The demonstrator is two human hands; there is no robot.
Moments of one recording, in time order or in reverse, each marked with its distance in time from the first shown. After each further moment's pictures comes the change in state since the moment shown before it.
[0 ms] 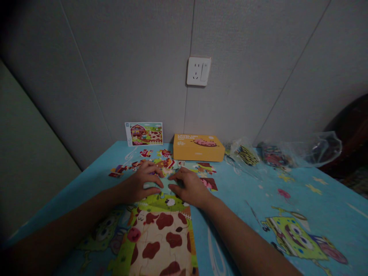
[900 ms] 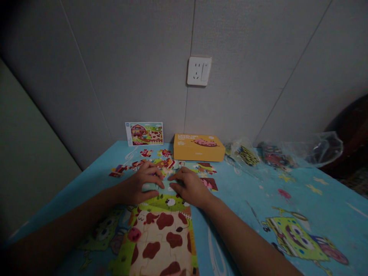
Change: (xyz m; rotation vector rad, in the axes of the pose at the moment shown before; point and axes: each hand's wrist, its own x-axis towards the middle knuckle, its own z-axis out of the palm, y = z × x) left_hand -0.002 0.006 -0.005 -0.006 -0.043 0.019; right_hand -0.001 0.002 0.001 0.000 -0.005 -0.019
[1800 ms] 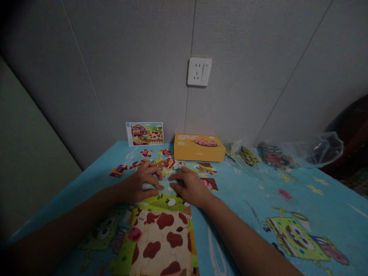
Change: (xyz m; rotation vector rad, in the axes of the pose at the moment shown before) left_hand 0.001 -0.005 0.000 -0.013 -0.017 -0.026; right_hand 0.002 -0.002 -0.002 -0.009 -0.014 0.001
